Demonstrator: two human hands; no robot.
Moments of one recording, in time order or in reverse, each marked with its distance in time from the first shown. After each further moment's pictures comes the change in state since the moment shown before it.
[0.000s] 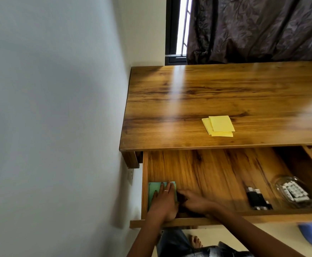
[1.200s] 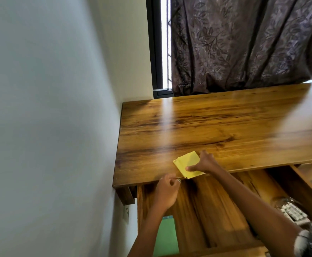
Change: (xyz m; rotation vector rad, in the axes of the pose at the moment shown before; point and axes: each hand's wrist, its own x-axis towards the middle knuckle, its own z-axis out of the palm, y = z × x) left_hand 0.042 0.043 -0.093 -0.714 0.410 0.148; right_hand 0.031 -0.060 -0.160 -0.254 0.784 0.331
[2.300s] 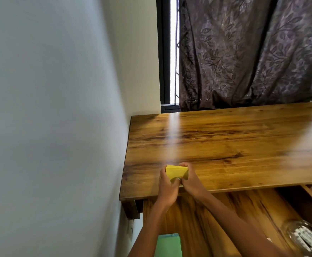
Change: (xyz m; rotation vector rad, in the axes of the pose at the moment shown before) left_hand 0.030 0.017 -0.019 -0.221 0.137 0.094; right_hand -0.040 -0.042 0.036 0.677 -0.022 -0.414
